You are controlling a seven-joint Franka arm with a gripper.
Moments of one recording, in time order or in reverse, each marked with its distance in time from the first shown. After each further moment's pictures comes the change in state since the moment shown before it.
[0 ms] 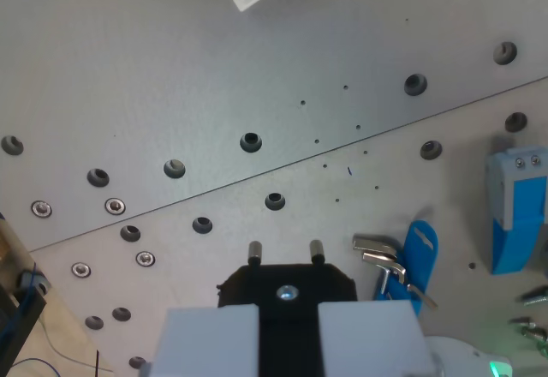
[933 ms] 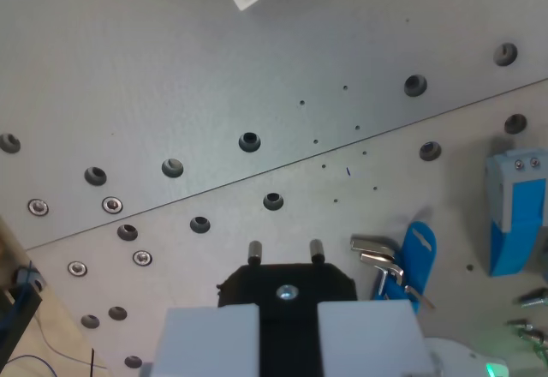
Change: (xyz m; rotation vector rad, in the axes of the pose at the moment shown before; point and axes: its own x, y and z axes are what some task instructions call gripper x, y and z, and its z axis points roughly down) arm 0.000 0.000 0.003 -0.001 -0.005 -0.012
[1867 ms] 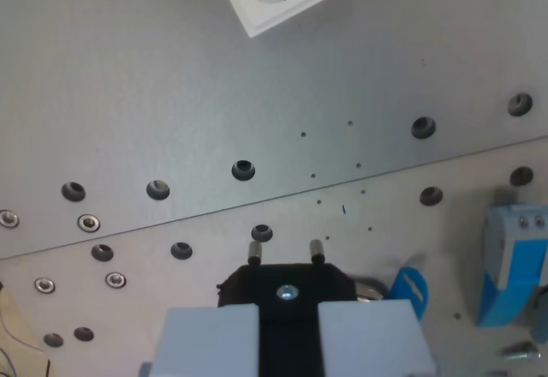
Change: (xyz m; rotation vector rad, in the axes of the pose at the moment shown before) arm 0.017 -0.005 0.038 -0.001 -0.014 -0.104
